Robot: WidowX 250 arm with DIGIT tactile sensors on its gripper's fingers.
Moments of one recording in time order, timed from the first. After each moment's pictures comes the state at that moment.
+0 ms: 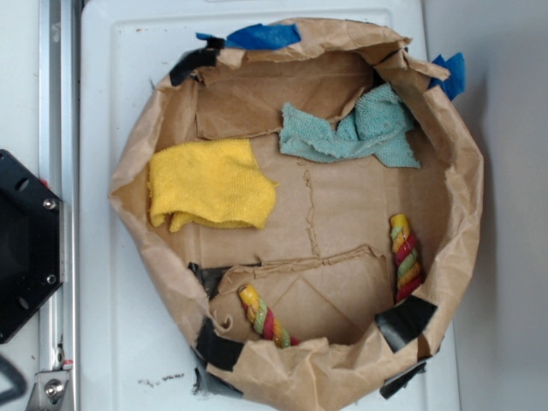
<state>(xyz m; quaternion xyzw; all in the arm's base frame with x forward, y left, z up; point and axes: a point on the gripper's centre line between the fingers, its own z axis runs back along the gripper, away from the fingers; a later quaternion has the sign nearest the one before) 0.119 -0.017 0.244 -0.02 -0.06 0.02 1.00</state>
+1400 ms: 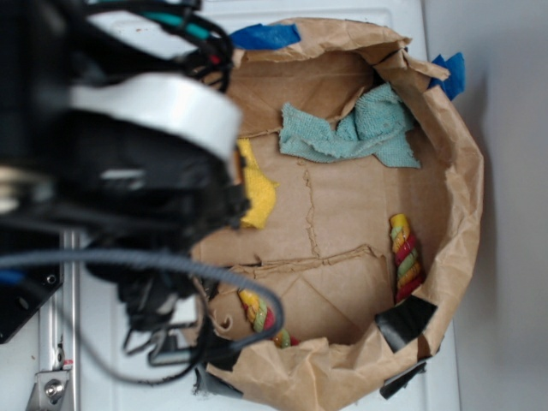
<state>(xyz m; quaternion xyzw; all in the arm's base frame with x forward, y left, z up) 0.197 -0.006 0.179 -0.02 -0.02 0.02 1.00</state>
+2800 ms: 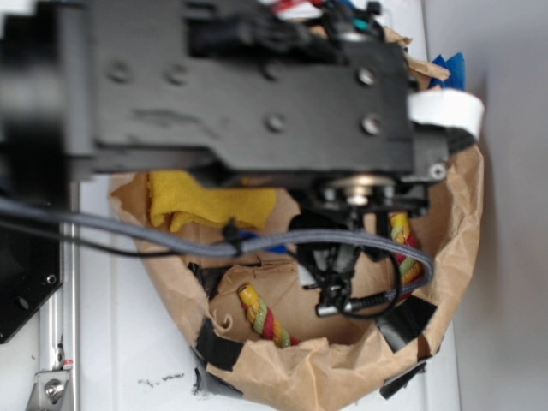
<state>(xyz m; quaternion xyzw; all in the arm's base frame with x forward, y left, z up) 0.275 0.004 0.132 0.02 -0.03 0.04 1.00</state>
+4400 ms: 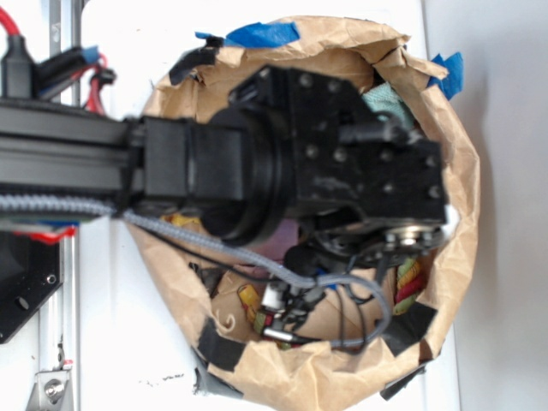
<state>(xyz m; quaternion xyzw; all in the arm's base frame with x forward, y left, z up) 0.263 -0.021 0.060 -0.05 0.08 -0.18 0.98</state>
